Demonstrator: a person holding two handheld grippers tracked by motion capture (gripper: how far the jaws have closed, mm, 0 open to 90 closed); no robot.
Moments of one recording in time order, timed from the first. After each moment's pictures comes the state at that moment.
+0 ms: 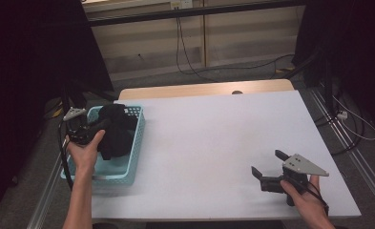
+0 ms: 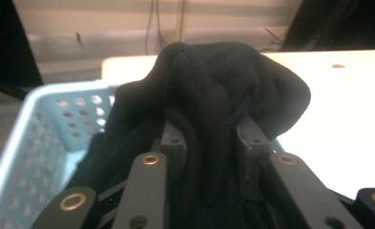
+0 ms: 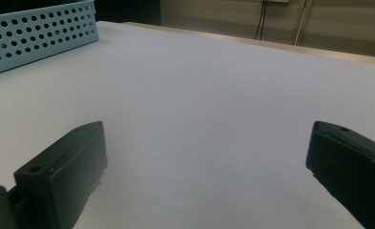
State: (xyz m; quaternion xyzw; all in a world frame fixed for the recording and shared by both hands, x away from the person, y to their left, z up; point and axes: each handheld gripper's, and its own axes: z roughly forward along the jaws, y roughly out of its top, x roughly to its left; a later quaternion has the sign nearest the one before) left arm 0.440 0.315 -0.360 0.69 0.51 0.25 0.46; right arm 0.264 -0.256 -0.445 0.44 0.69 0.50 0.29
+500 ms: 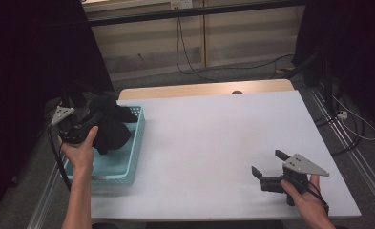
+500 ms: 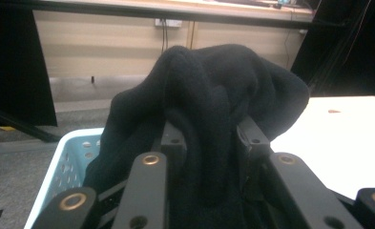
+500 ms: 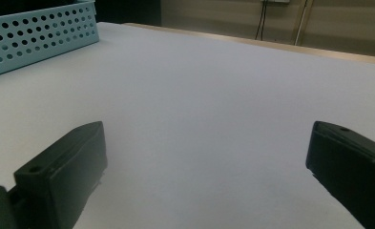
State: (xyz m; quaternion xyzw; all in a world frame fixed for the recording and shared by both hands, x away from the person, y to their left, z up) left arm 0.426 0.322 -0.343 0.64 0.49 0.30 0.51; right arm 0.265 -0.256 -0.445 0.44 0.69 0.50 0.29
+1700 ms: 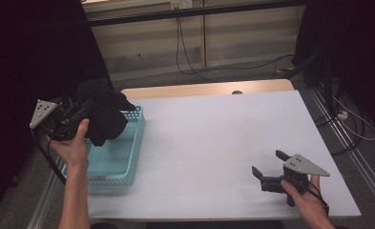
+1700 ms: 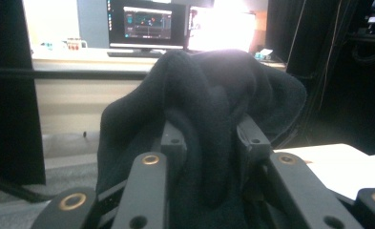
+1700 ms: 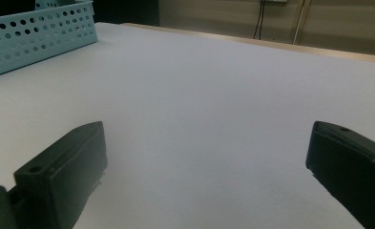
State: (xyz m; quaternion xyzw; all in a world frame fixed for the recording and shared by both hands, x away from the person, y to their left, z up) left arm 0.397 0.314 -0.290 0.60 0.43 0.35 0.58; right arm 0.264 -0.257 -0.445 0.45 0.68 0.50 0.29
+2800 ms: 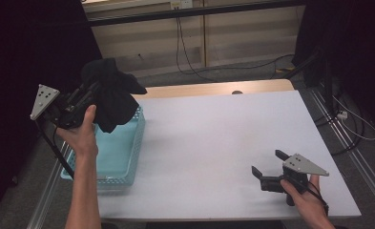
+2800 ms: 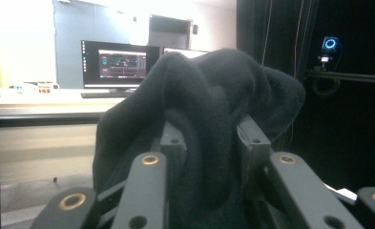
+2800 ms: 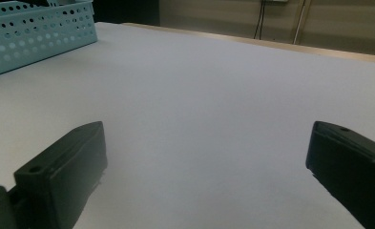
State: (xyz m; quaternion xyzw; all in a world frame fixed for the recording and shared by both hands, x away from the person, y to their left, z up) left arm 0.398 0.275 -0.252 0.57 0.37 0.35 0.64; right arm 0.265 -0.256 -0.446 0.45 0.68 0.50 0.29
